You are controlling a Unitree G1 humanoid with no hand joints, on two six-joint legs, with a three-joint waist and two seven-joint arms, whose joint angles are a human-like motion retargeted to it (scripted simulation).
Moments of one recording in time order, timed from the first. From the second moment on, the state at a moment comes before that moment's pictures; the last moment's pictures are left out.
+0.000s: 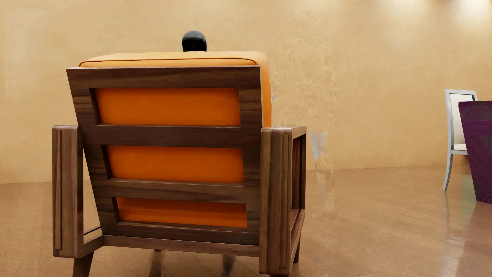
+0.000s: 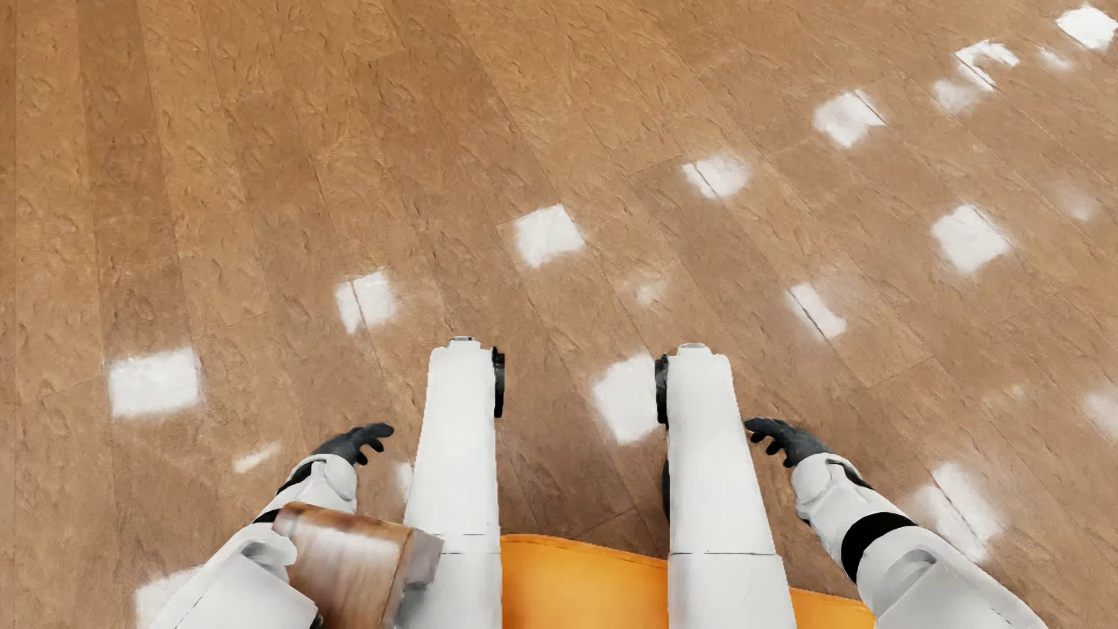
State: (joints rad) body -1.18 -1.14 0.01 0.02 -0.01 0.03 -0.19 0.14 0.54 1.89 1.86 -0.58 -0.56 -0.35 -0.33 0.34 -0.38 0.03 0.11 -0.49 0.67 1.28 1.22 0.23 -0.04 0.16 0.09 0.11 -0.16
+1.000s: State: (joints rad) body -1.09 -1.04 0.00 0.02 -0.02 0.04 -0.15 0.10 0.54 1.48 1.43 -0.56 -0.60 -0.40 -0.44 0.38 -0.41 0.03 0.15 -0.54 0.63 1.24 1.22 0.21 -0.04 0.10 0.05 0.19 -0.22
